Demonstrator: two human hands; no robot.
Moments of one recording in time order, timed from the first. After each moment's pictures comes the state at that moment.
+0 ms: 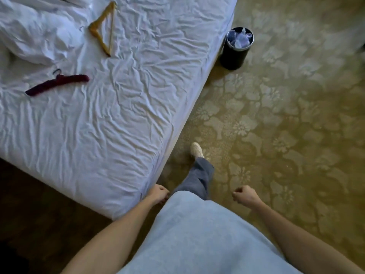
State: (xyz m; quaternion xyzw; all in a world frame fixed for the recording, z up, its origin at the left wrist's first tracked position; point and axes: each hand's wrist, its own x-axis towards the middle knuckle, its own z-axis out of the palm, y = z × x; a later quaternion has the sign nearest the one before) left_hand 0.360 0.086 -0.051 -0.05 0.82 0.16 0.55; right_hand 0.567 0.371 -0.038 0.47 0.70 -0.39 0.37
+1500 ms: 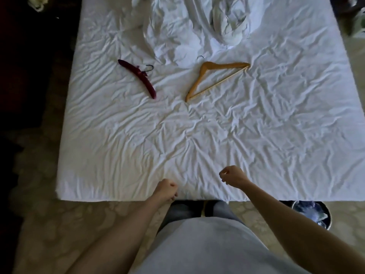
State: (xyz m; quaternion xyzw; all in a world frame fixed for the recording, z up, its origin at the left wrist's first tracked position) left_hand -0.055 0.427 0.001 -0.44 0.72 0.40 0.36; right_hand -0.228 0.660 -0.018 -0.04 0.84 -0.23 0.49
